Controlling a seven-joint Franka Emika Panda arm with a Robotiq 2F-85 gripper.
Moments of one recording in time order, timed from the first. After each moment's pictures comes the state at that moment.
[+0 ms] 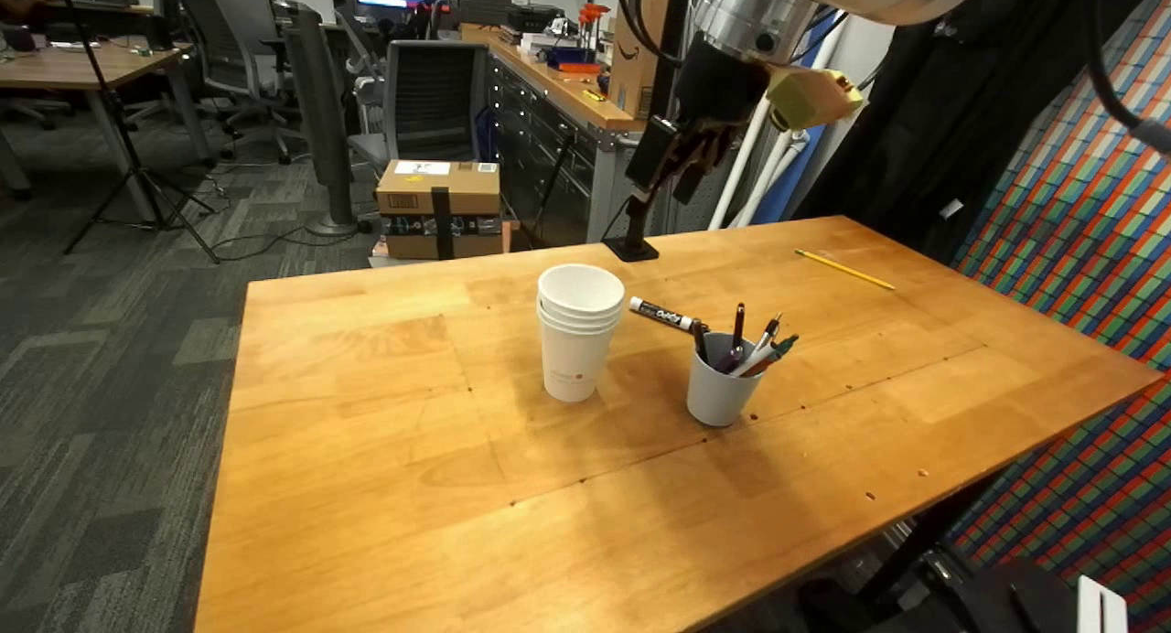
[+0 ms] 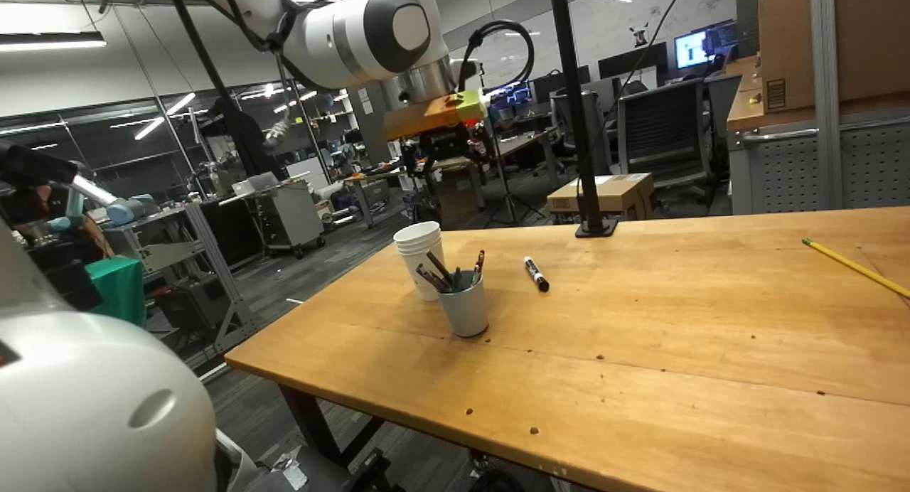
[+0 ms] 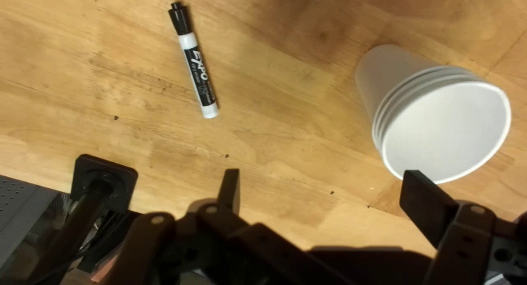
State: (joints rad) arm 0.16 -0.14 0.06 -2.27 0.13 2.38 -0.41
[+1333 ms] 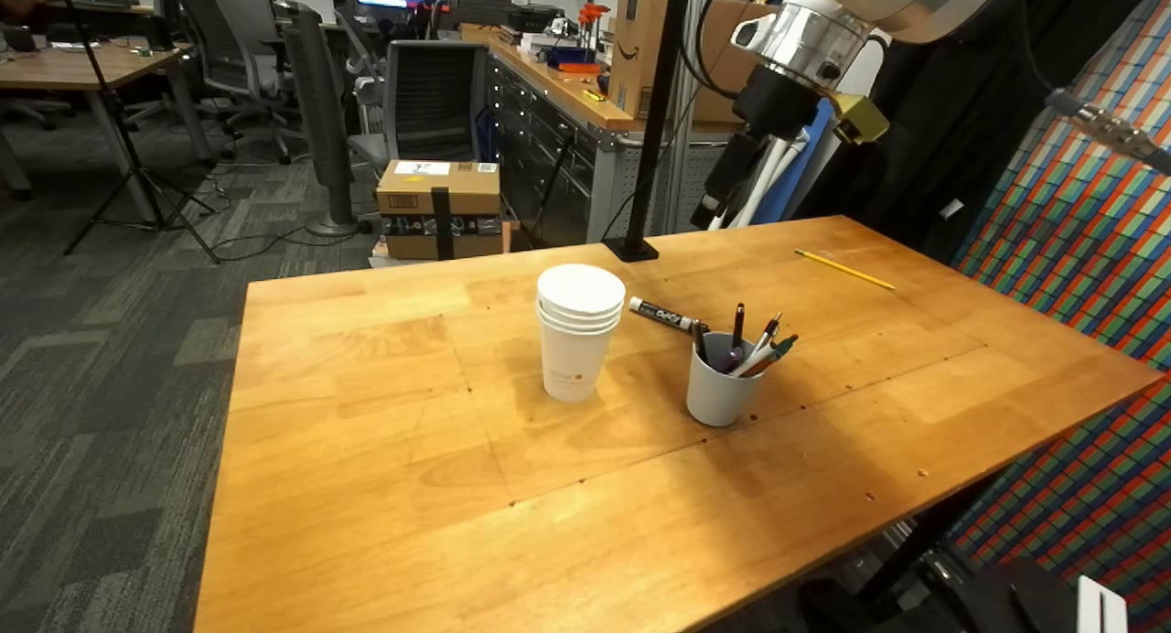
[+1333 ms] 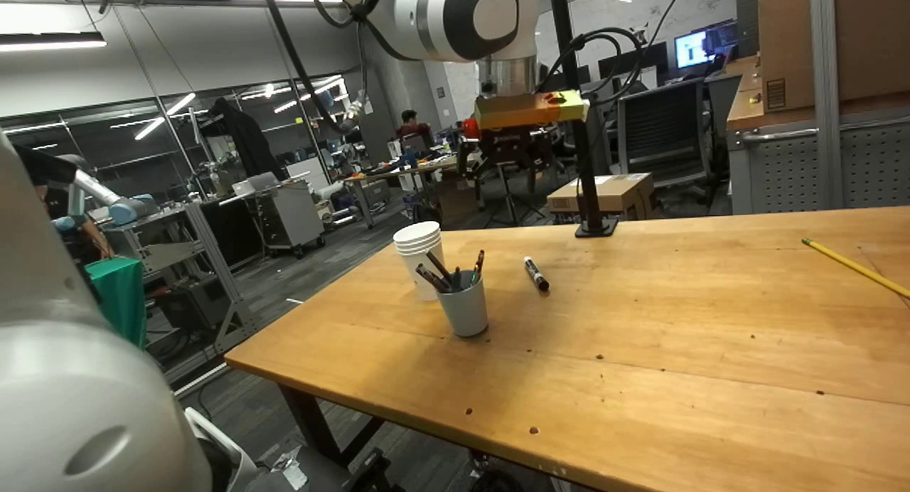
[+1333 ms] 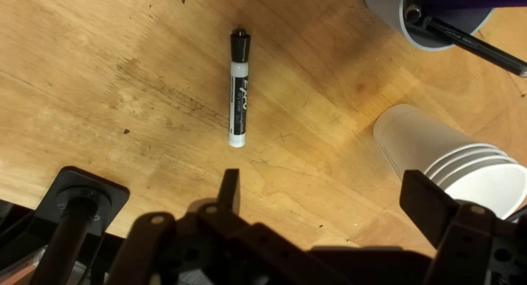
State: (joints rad) arm 0.02 0.00 -0.02 -2.13 0.34 2.18 -0.97
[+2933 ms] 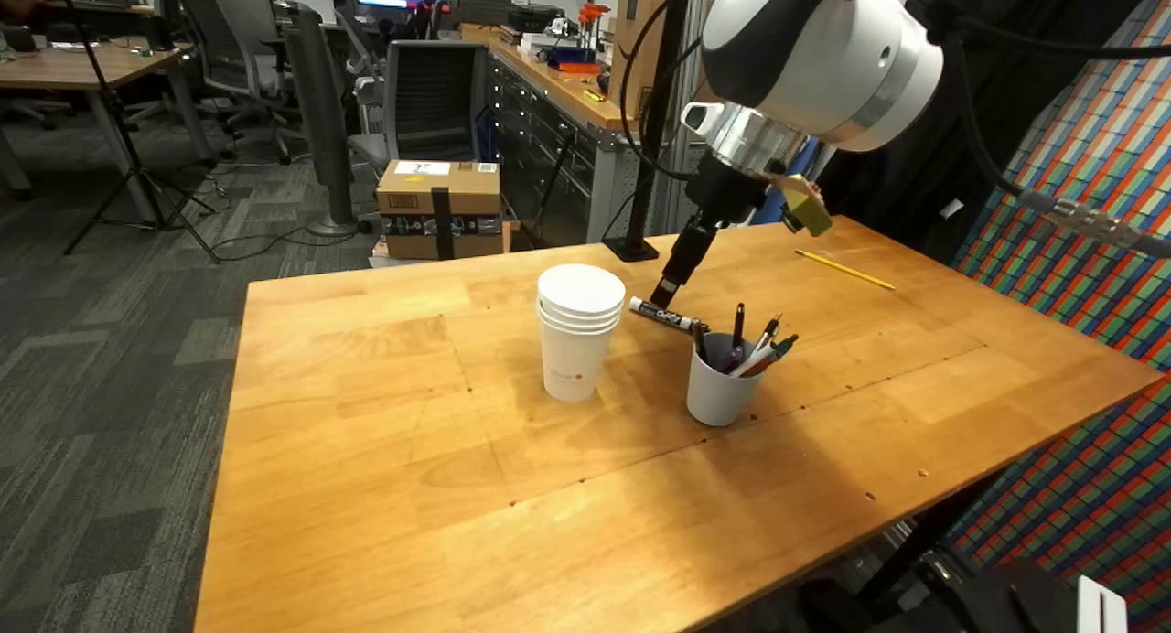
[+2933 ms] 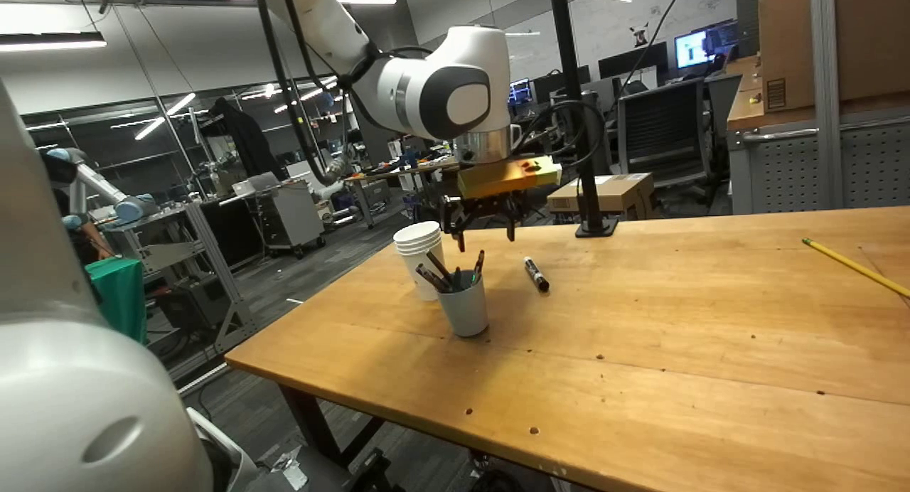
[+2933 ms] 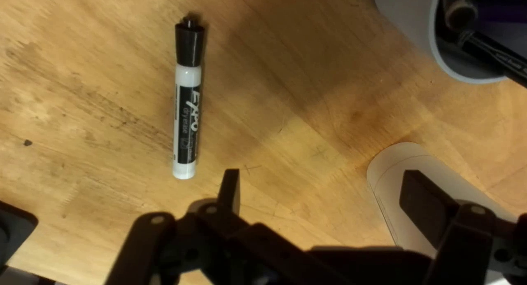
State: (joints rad) arm 0.05 0.06 0.07 -2.29 0.39 2.43 -1.06
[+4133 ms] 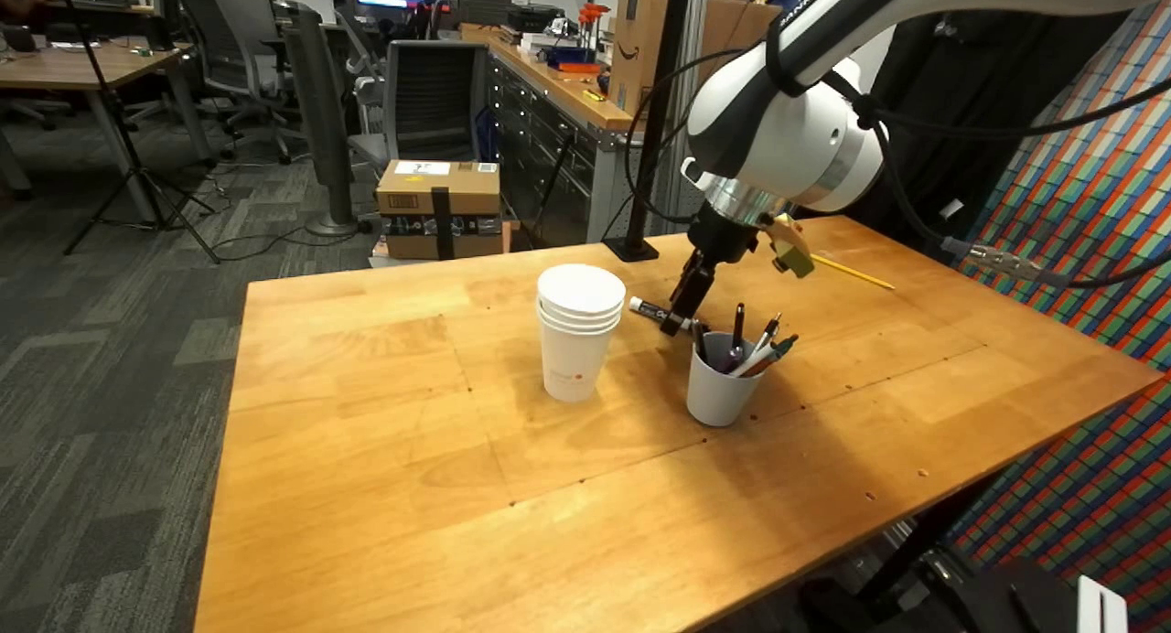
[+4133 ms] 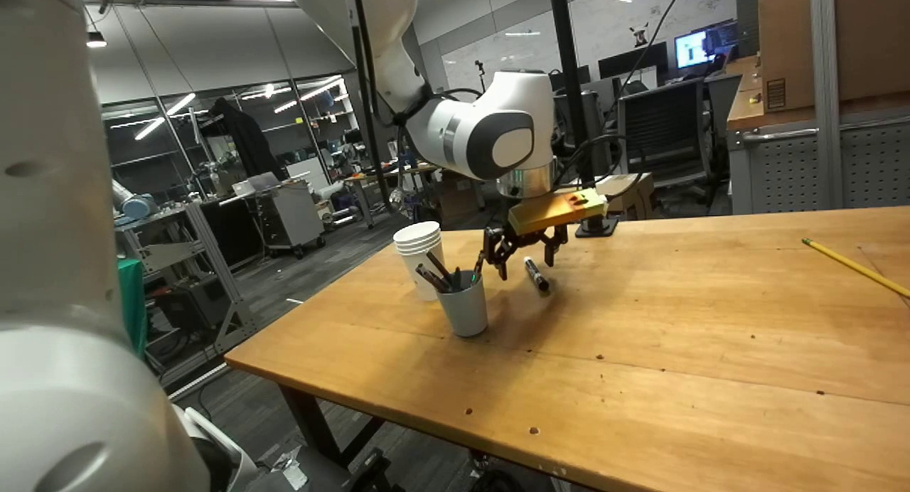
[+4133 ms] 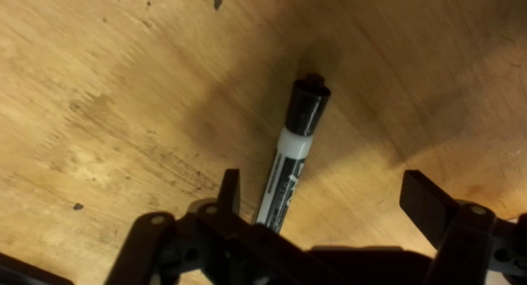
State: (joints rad) arm -0.03 0.27 0.09 -2.21 0.38 2.54 -1.20
